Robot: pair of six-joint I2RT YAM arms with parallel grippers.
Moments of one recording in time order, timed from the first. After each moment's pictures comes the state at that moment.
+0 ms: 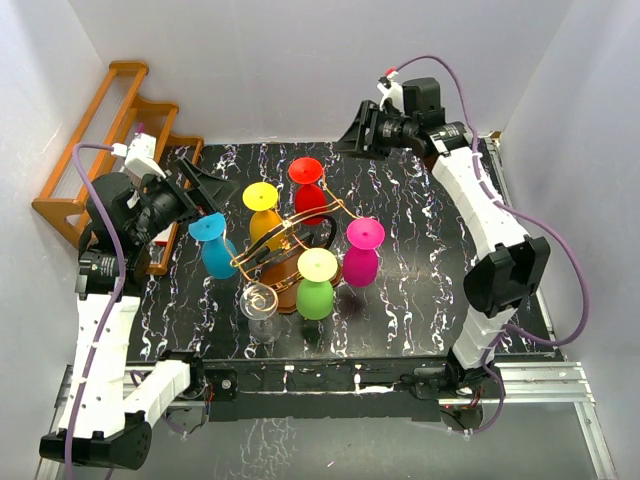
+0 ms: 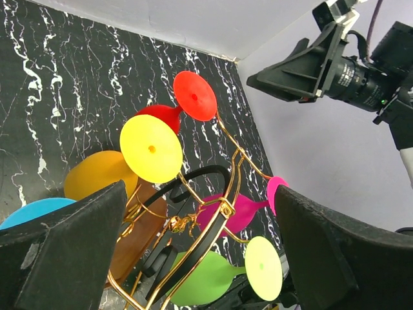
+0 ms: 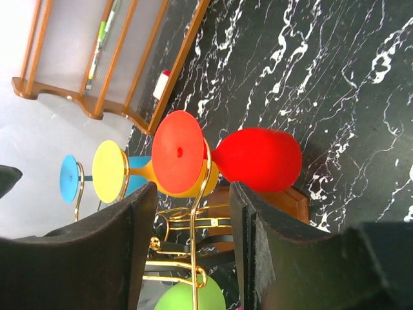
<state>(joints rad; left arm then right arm) -0.07 0.90 1.26 -0.56 0.47 -0.63 0.30 1.77 1.93 -0.63 -0.60 0.53</state>
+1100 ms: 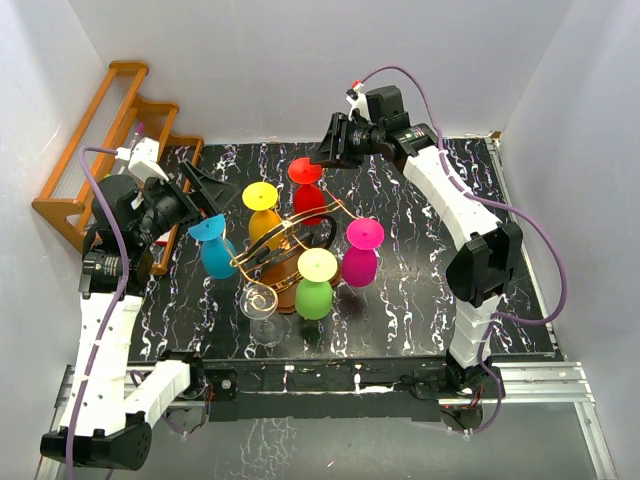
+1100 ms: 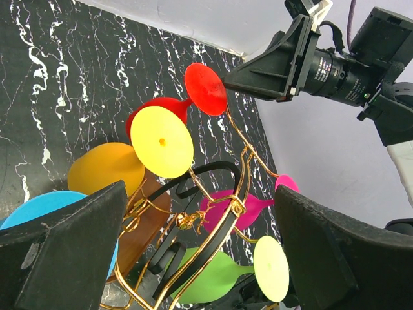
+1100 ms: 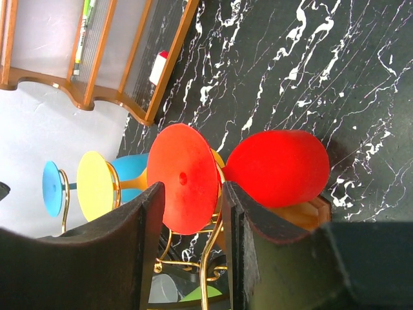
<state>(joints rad) -0.07 0.90 1.22 -0.56 0.46 -0.63 0.42 1.92 2.00 -0.64 -0.54 0.56</state>
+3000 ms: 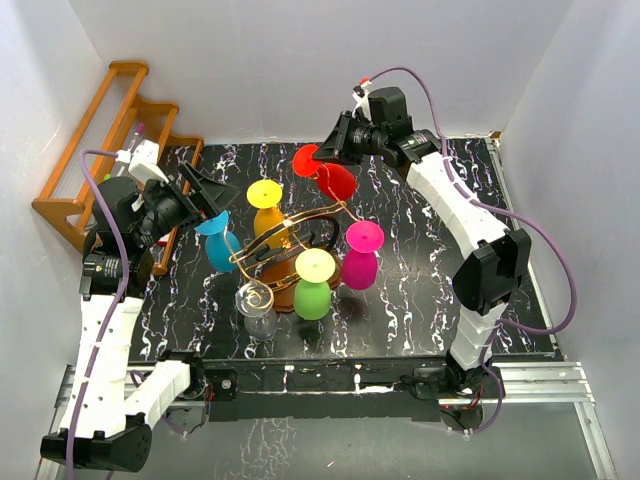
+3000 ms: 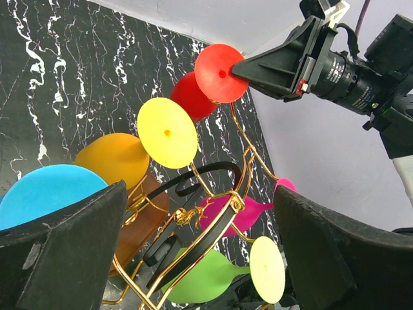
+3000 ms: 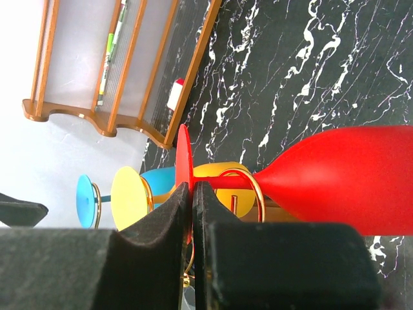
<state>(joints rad) -0.07 0.89 1.21 -0.56 0.46 -0.65 0.44 1.85 1.92 -0.53 -0.47 0.69</state>
